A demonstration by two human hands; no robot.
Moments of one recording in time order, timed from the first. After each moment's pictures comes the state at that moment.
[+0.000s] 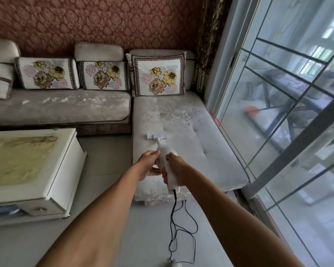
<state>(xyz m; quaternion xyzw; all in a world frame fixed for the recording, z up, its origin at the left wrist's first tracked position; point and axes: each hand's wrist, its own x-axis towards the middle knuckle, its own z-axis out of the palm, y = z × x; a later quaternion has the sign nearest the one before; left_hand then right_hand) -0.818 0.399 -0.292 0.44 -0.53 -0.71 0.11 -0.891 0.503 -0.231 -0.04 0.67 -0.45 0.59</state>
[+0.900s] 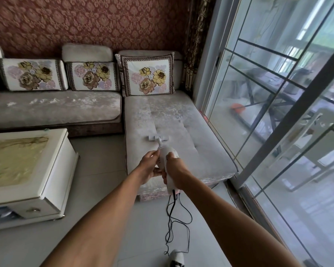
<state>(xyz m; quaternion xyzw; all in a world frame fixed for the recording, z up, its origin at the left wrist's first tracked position) -0.782 0.465 -0.300 0.40 -0.51 -0.75 0.14 -0.842 0.558 -0.255 -0.09 0.76 -0.48 0.43</state>
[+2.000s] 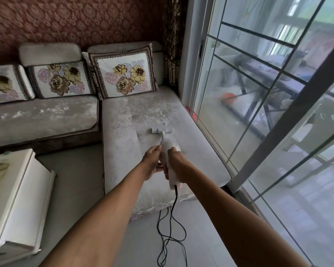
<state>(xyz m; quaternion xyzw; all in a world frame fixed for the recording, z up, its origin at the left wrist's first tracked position) -1.041 0.387 -0.309 0.39 -0.53 -0.74 0.10 -1.090 0.484 -0.248 0.01 0.73 -0.50 0.46</state>
